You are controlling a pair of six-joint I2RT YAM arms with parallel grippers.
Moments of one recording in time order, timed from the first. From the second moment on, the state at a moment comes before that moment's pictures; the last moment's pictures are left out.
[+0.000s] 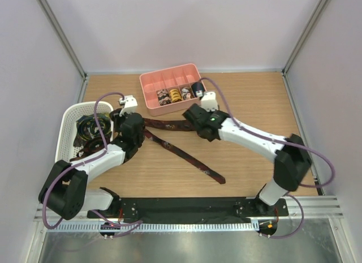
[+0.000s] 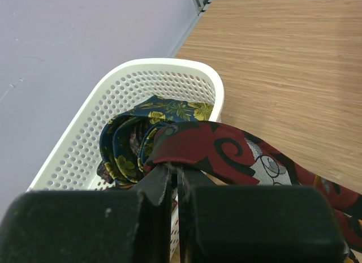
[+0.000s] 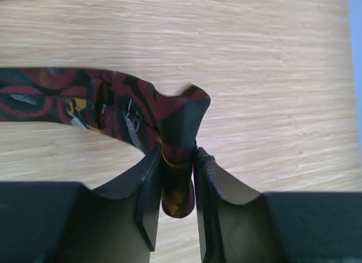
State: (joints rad) left arm -0.50 1.30 0.60 0.47 -1.11 0.18; right arm 0.82 1.57 1.26 -0.76 0.85 0.58
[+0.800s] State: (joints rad) left arm -0.50 1.30 0.60 0.46 -1.13 0.18; right arm 0.58 1.42 0.92 -0.38 0.29 0.52
